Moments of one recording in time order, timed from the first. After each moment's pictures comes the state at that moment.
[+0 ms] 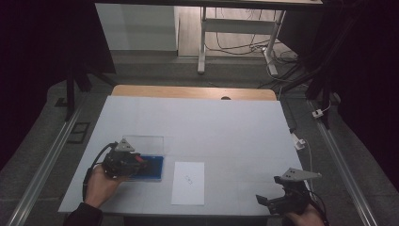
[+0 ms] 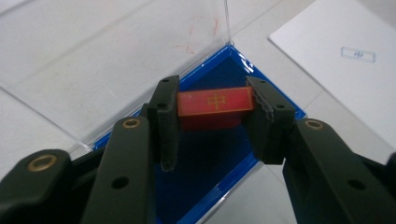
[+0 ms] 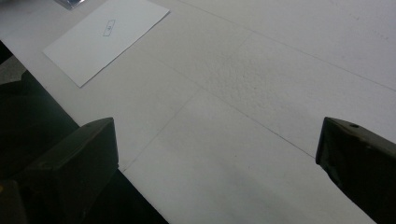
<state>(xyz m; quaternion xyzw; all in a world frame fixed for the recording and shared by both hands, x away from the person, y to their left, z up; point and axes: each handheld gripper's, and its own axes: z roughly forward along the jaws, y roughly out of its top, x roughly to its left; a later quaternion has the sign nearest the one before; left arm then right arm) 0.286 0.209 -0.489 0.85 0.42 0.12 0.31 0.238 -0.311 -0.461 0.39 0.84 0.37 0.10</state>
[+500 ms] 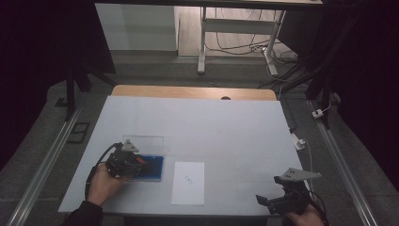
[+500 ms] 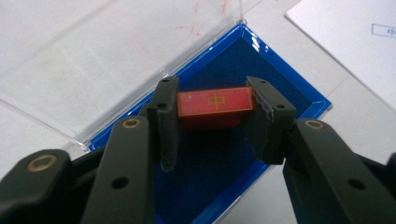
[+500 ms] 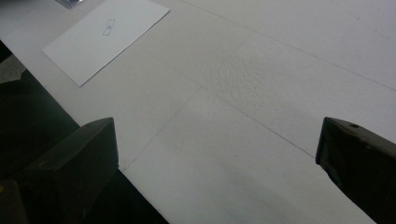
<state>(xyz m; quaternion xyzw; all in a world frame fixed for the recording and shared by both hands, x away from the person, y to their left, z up) 0.294 0.205 -0.499 0.86 0.42 0.12 0.28 0.238 -0.311 -0.461 0.39 0.84 0.37 0.10</state>
